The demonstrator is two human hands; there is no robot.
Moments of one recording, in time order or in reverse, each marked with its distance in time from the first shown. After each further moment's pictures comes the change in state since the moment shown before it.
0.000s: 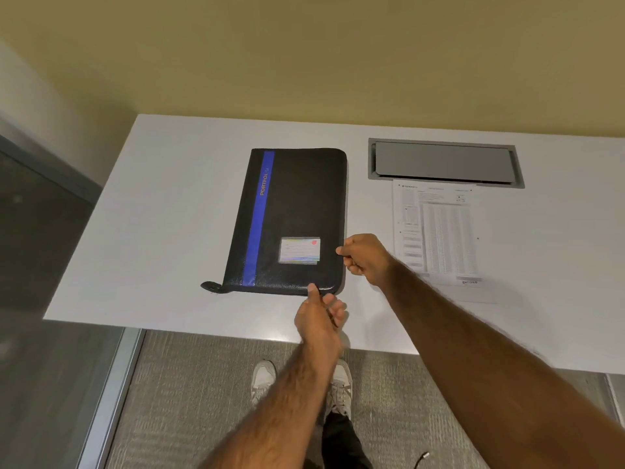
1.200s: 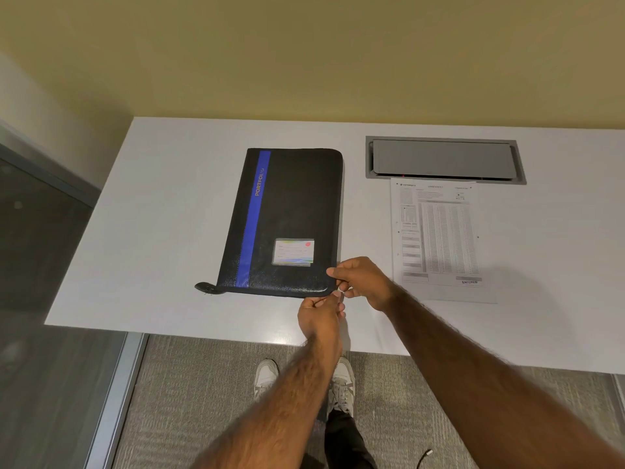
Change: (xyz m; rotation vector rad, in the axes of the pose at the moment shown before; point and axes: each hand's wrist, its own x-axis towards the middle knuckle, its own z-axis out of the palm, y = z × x) left_hand 0.019 -0.017 0.003 0.323 0.057 0.245; right_hand -0.010 0.042 -0.002 -0.039 -0.208 -0.121
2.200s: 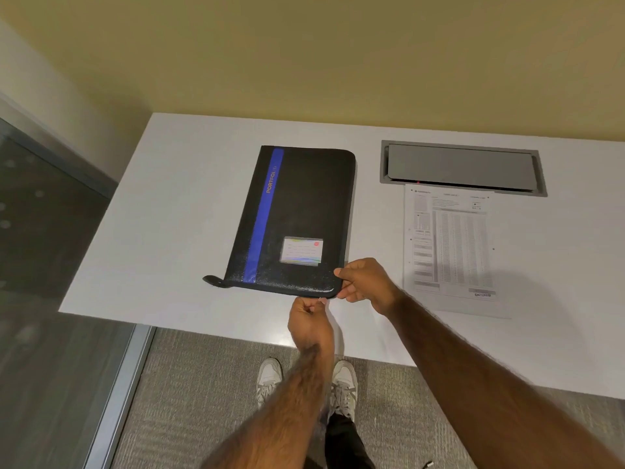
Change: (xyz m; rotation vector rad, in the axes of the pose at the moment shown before) left_hand 0.013 0.007 -0.021 0.308 0.254 0.264; right_hand 0.003 -0.012 0.007 -0.057 0.029 0.027
